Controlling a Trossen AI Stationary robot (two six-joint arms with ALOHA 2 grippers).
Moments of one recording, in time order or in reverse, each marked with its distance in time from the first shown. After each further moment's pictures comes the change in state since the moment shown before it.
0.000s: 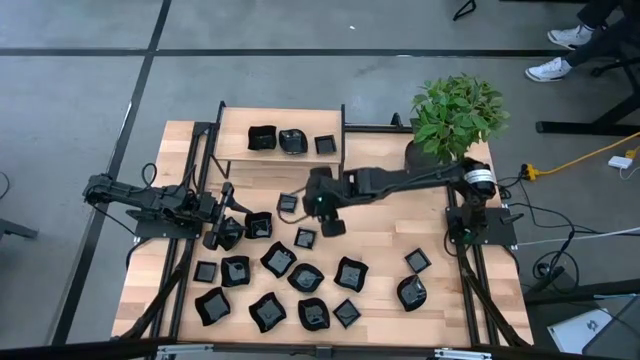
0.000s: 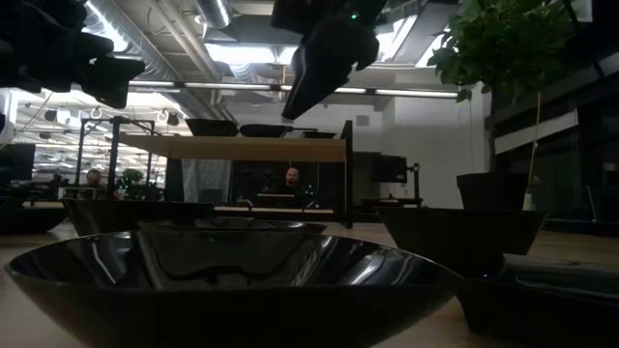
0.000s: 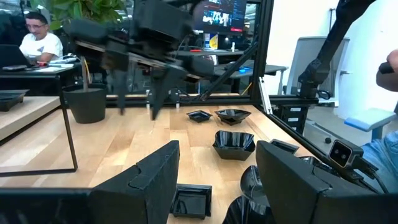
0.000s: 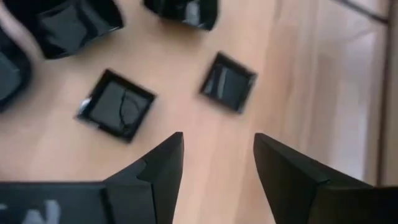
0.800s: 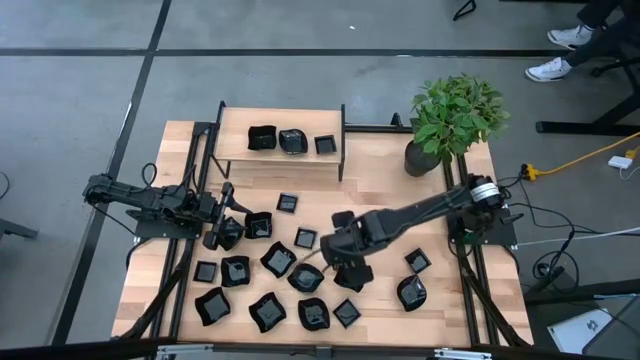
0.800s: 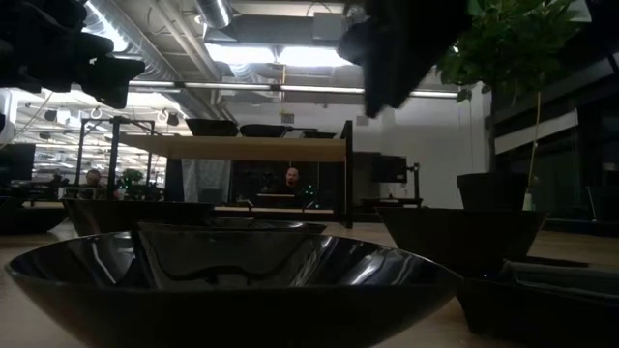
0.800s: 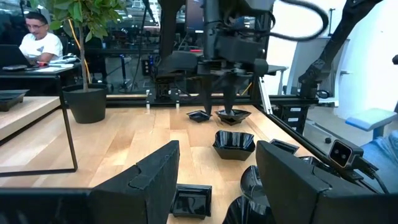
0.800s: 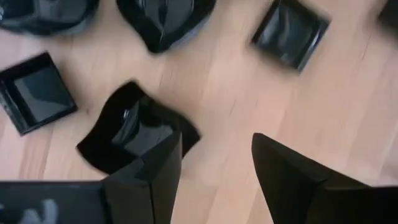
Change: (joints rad) left arm 0.000 0.000 0.000 0.000 0.000 0.000; right arm 0.272 0.000 0.000 -0.319 -0.061 0.339
